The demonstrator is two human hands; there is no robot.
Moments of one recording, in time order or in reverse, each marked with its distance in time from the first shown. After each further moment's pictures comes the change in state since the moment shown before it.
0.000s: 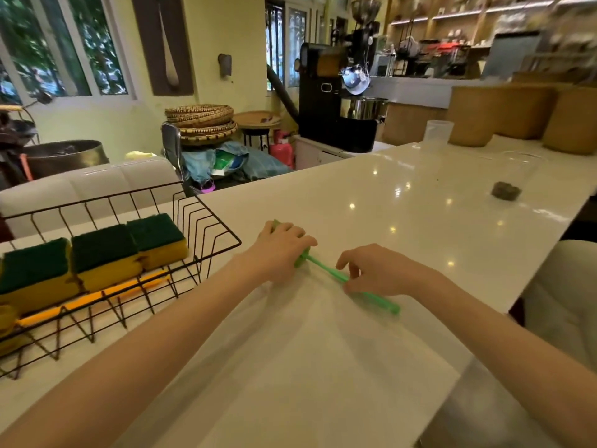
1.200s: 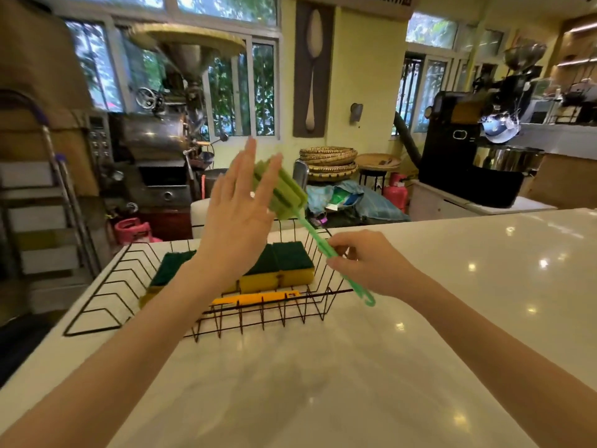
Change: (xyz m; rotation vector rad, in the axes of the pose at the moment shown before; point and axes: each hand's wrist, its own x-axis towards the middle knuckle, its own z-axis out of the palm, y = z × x) left_hand -0.176 -0.101 -0.079 0.173 0.801 -0.590; right_hand 0.046 -0.170 -0.031 0.301 0.286 -0.574
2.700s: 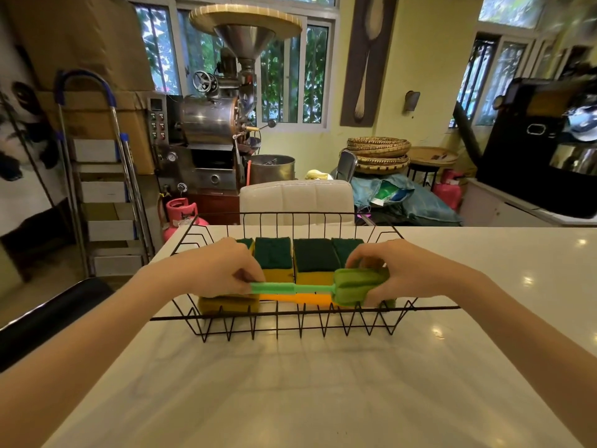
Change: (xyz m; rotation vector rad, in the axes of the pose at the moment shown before) left_hand -0.047 -0.108 -0.010 -0.161 -1.000 -0.019; right_hand 0.062 0.007 0.041 -0.128 -0.491 -0.176
